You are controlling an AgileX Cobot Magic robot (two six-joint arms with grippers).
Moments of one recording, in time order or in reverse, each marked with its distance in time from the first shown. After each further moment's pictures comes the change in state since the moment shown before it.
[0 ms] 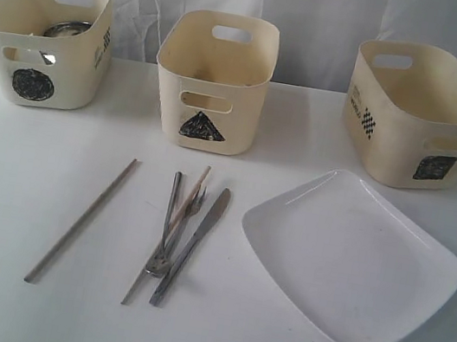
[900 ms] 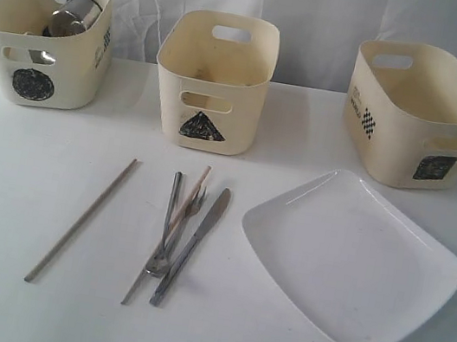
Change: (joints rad) left arm 0.019 -0.166 -0.115 0.062 0.751 -0.413; right arm 0.000 0.000 0.000 0.000 0.000 0.000
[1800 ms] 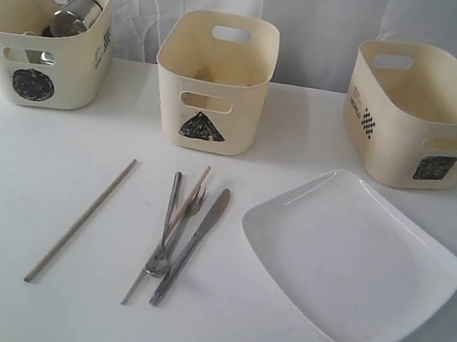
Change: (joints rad) left arm 0.014 -1.588 1.113 -0.029 0.635 -0.083; right arm 0.000 0.000 0.000 0.000 0.000 0.000
